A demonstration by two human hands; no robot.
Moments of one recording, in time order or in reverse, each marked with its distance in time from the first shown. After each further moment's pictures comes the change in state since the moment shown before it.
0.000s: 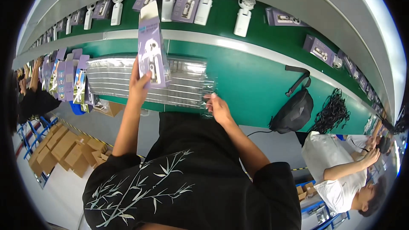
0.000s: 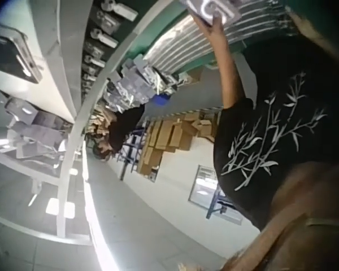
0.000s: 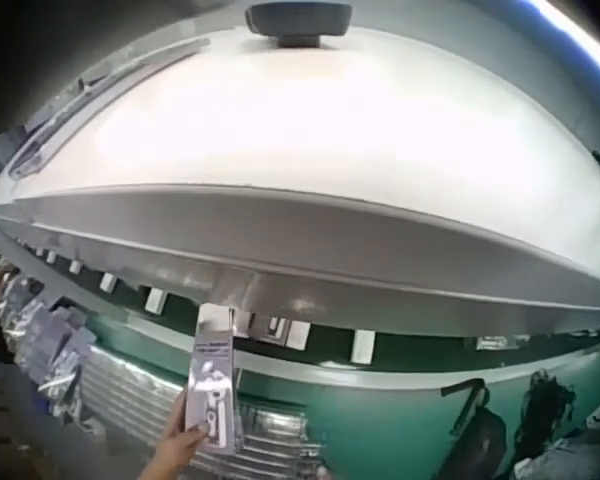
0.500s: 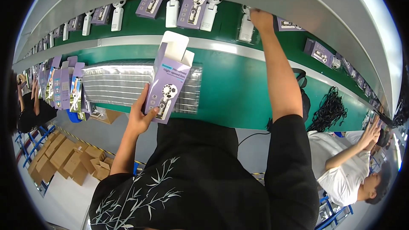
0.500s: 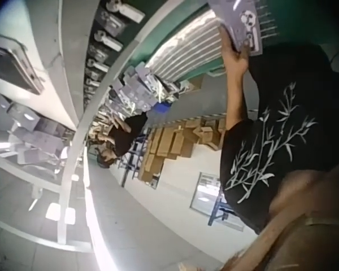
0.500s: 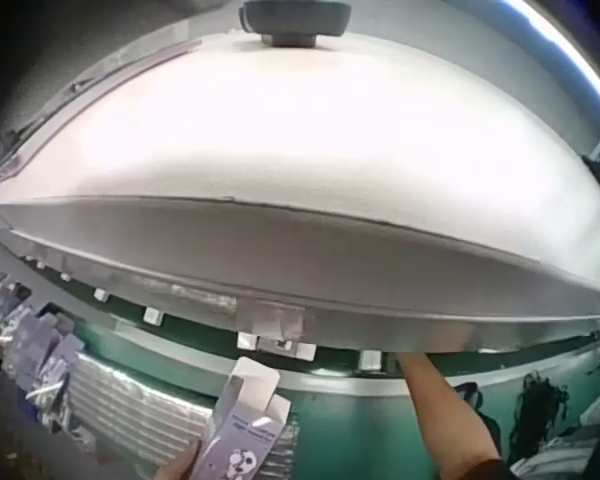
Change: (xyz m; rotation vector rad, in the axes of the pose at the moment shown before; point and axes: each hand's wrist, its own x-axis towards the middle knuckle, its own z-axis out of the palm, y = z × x) left_hand -0.066 0.010 -0.027 0.653 -0.204 -0.021; right_hand 0.267 -0.172 -0.162 -0.733 0.415 -0.364
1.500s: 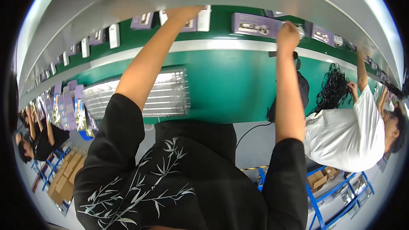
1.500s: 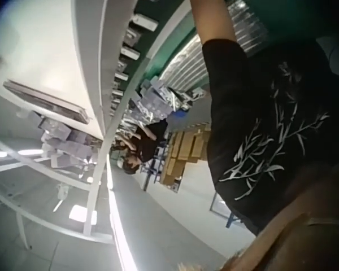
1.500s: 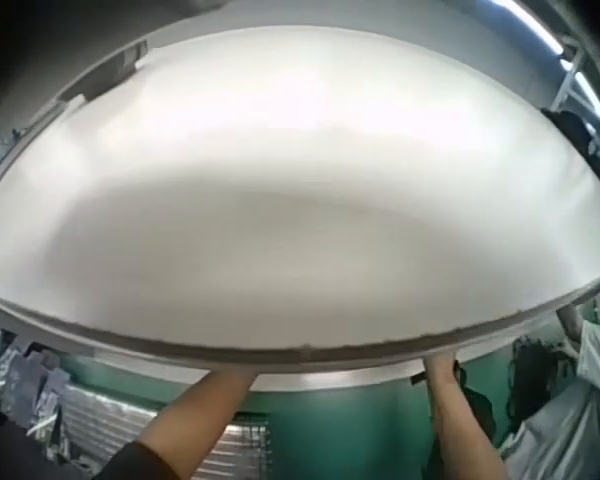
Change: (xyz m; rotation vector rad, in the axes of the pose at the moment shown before) left_hand 0.321 0.133 0.134 0.699 0.078 0.227; right_hand -0.097 0.138 -0.051 0.215 0.652 0.332
